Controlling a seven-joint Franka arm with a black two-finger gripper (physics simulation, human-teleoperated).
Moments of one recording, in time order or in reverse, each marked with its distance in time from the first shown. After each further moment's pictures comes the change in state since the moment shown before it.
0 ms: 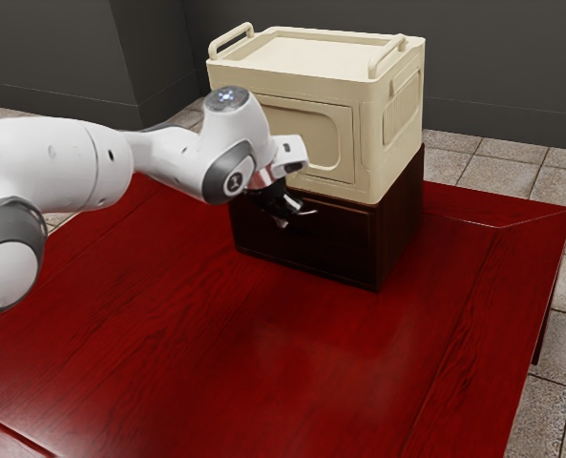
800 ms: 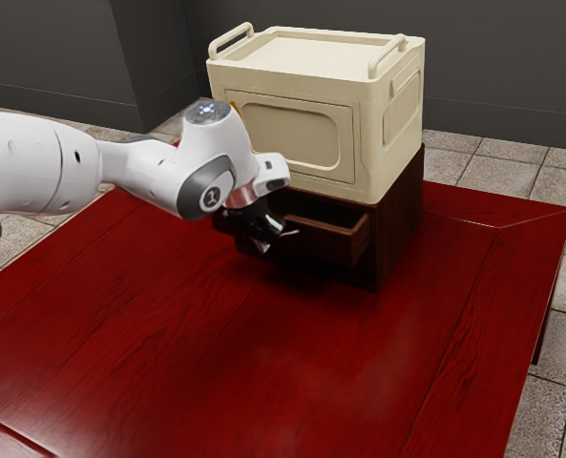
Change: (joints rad) arm -0.006 -0.154 -0.006 -0.233 0.005 0.000 -0.069
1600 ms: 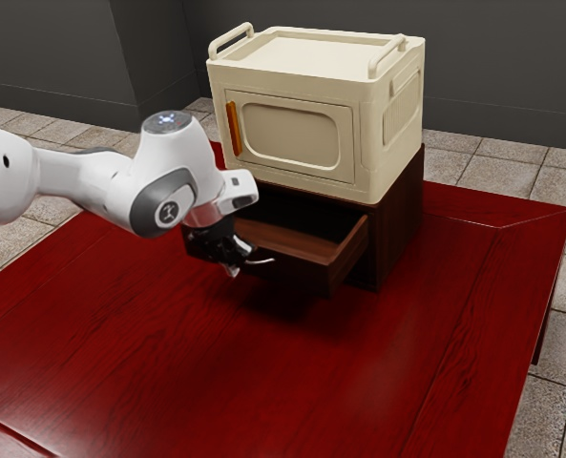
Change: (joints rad) arm -0.004 -0.253 -0.006 -0.299 0.001 -0.018 -0.036
